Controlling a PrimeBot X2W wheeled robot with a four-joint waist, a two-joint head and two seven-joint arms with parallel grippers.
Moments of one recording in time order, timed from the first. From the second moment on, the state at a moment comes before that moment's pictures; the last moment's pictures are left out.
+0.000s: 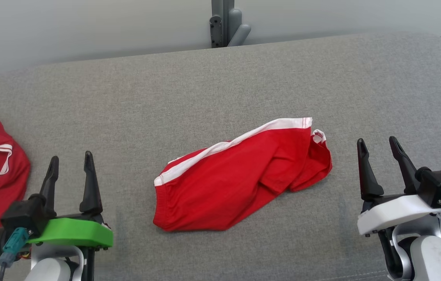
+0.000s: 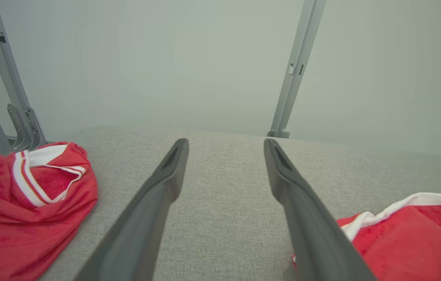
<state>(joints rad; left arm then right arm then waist) -0.13 0.36 -0.33 0.05 -0.60 0.25 -0.25 -0.08 -0.05 -0.04 -0.01 0.15 0.13 -0.08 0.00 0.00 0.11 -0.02</state>
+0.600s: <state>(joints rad) -0.10 0.40 -0.35 -0.02 -0.60 0.24 -0.19 -0.07 -0.05 -0.04 -0.01 0.15 0.13 -0.08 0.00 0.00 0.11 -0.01</state>
